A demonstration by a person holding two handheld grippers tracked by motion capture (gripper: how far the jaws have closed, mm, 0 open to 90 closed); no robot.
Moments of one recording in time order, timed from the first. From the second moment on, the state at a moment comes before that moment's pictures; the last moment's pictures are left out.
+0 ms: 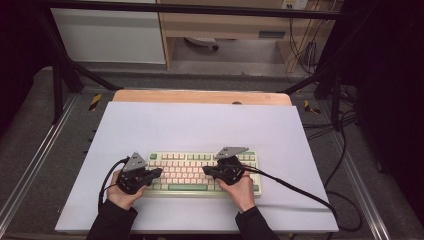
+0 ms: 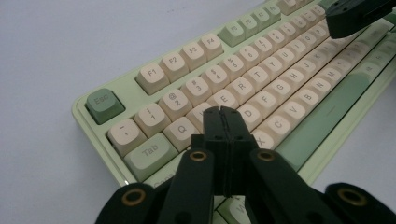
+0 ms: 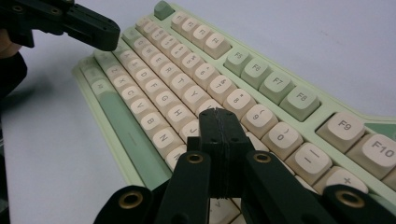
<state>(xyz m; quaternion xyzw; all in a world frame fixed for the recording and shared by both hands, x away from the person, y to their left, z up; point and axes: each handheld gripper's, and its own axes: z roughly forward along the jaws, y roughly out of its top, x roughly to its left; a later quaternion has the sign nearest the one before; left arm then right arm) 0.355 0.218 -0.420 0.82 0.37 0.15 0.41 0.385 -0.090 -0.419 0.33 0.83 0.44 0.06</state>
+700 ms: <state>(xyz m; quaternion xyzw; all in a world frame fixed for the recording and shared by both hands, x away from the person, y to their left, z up) 0.355 0.218 -0.420 0.82 0.37 0.15 0.41 0.397 -0.076 -0.432 0.33 0.84 0.43 0.07</state>
